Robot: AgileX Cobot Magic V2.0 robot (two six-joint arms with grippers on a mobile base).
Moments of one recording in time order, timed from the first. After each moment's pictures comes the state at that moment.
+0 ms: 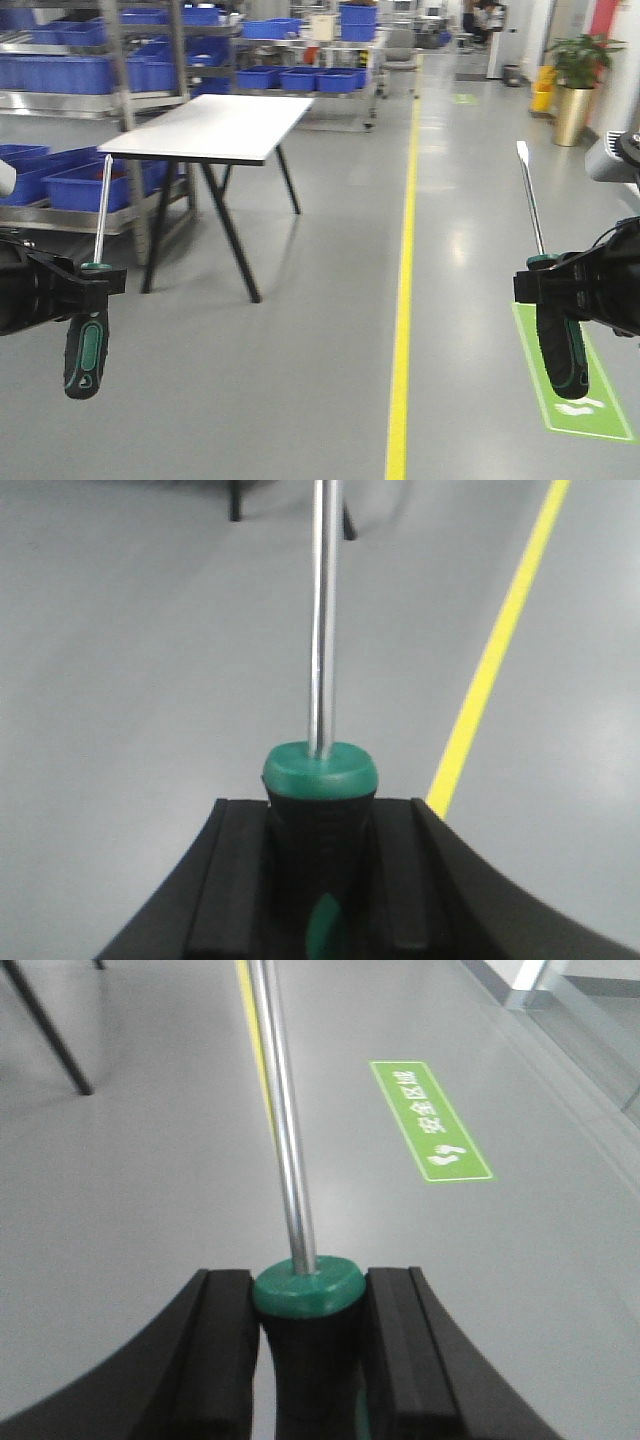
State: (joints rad) left arm -0.14 1.25 -1.15 -0.66 0.53 0.56; right arm 0.15 1.21 -1.25 0.18 0.73 -0.08
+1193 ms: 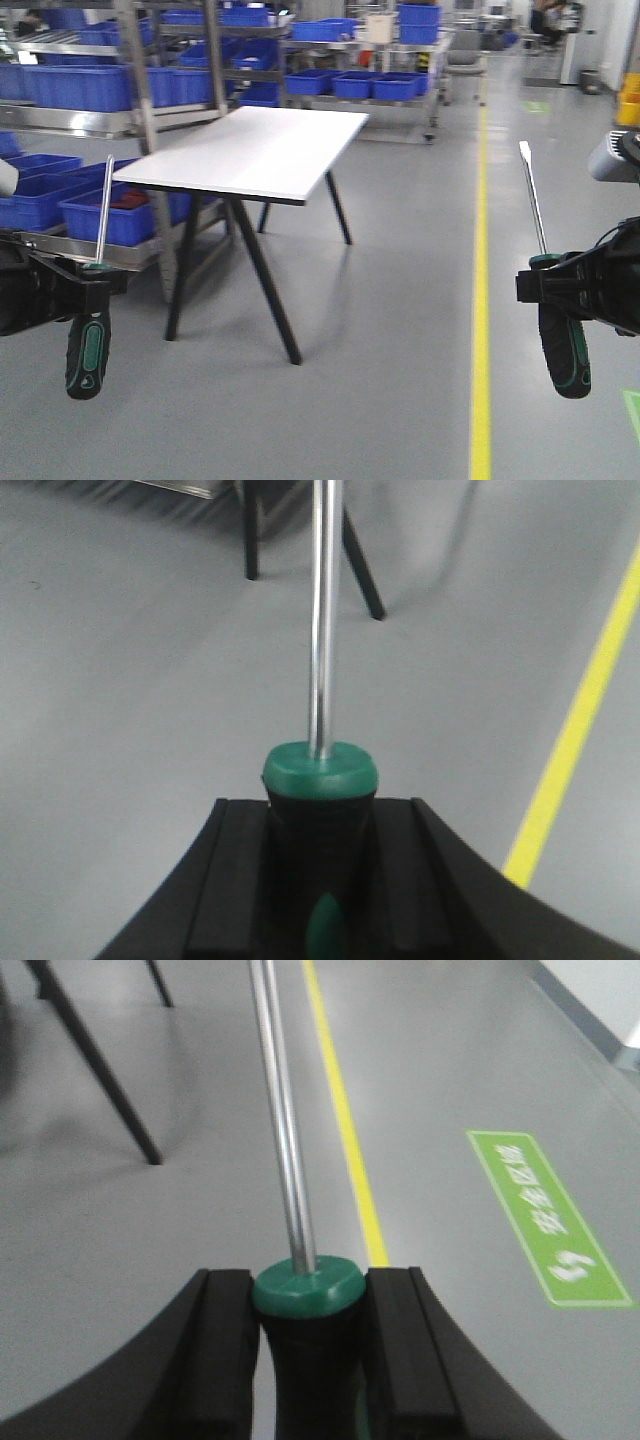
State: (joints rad) left arm -0.14 1.25 -1.15 -0.66 0.53 0.56; right arm 0.15 1.21 -1.25 0.18 0.73 -0.08
